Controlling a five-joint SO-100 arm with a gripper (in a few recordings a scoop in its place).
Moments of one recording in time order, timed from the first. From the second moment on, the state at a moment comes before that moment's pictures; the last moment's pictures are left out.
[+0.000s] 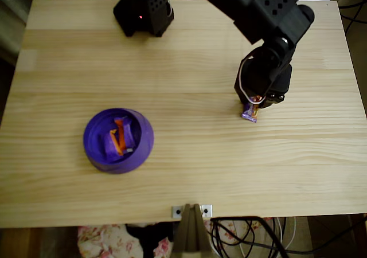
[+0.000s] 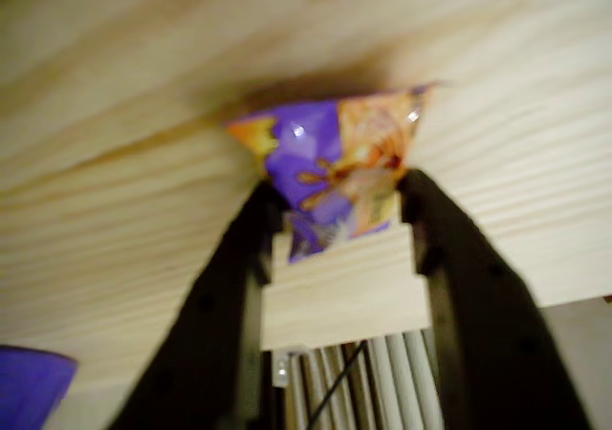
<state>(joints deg) -51.4 66.9 82.8 68.6 -24.5</state>
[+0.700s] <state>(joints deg) -42.6 71.1 75.1 82.1 -22.4</state>
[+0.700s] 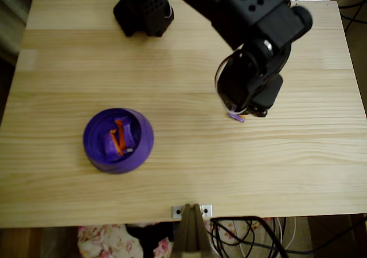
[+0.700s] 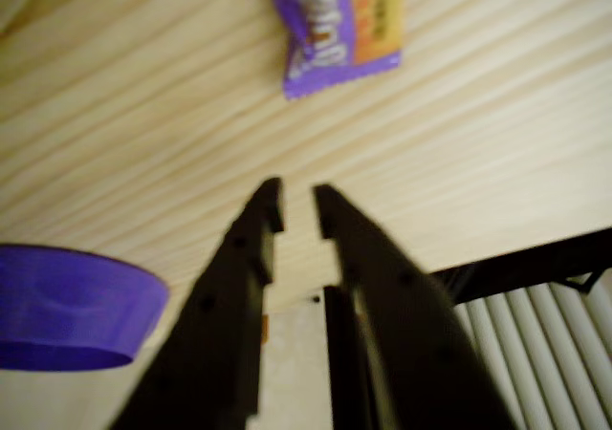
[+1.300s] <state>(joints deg) -49.7 74.9 86.0 74.0 -17.2</state>
